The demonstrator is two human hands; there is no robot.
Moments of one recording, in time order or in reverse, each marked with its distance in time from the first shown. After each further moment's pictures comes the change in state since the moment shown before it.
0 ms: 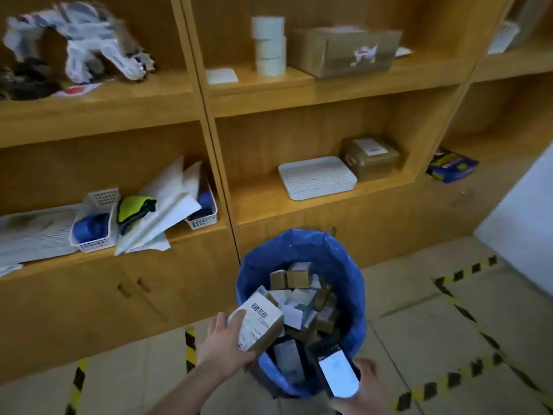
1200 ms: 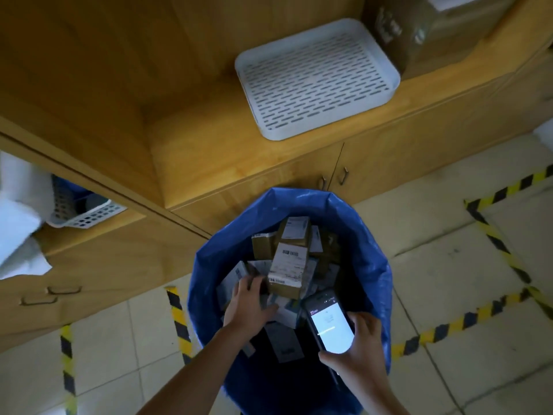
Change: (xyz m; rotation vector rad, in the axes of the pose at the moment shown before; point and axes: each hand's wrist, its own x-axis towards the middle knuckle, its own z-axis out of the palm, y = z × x) left_hand 0.322 0.052 0.145 -0.123 -0.300 -0.083; right_hand 0.308 0.000 0.054 -0.006 -0.038 0.071
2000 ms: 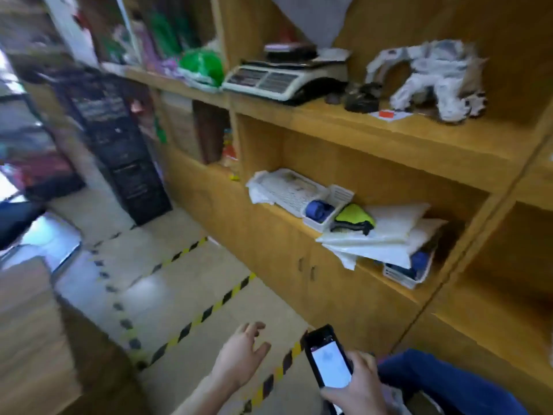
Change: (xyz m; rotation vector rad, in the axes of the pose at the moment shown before) left_hand -0.416 -0.145 -0.092 -0.481 0.794 -0.584; right_hand -0.213 -0.241 0.059 -0.346 -0.608 -0.757
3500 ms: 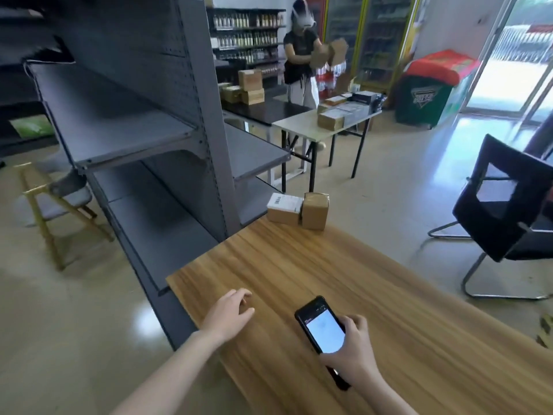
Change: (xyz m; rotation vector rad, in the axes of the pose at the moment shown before) left_hand -0.742 -0.793 -0.359 -0.287 0.921 -1.322; right_hand -0.581 -0.510 0.873 -0.517 -1.185 -1.201
